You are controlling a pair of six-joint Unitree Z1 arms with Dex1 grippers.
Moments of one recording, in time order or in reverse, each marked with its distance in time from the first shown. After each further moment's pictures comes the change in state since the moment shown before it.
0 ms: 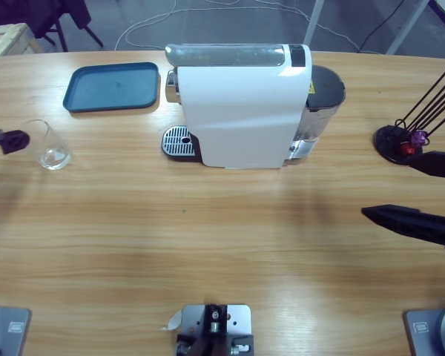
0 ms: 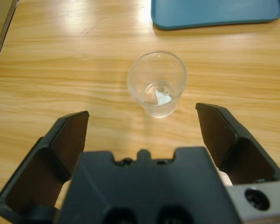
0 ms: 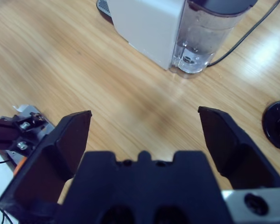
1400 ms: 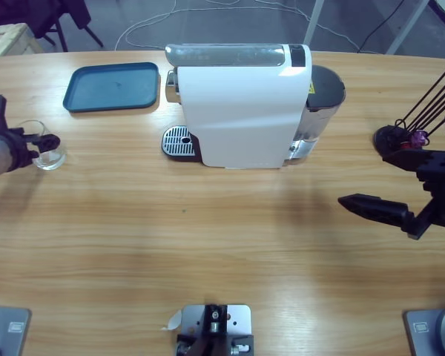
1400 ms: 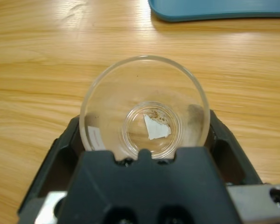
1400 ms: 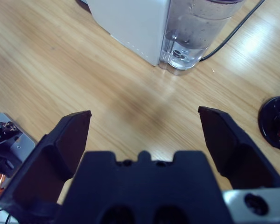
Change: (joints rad) arm 0 0.252 0.331 0.227 -0.697 -0.149 0.227; arm 1 -0.024 0.112 0.037 -0.093 -0.044 0.000
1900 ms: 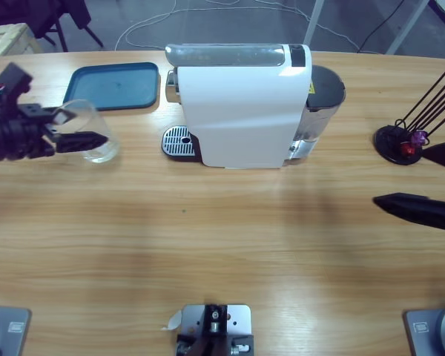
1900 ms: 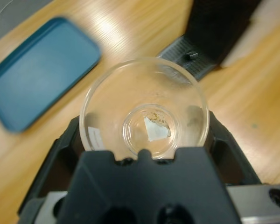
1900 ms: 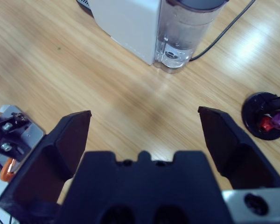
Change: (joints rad) arm 0 -0.020 -0.248 -0.138 0.169 -0.700 0.580; arm 1 -0.002 -0.114 -0.116 0.219 -0.001 -0.013
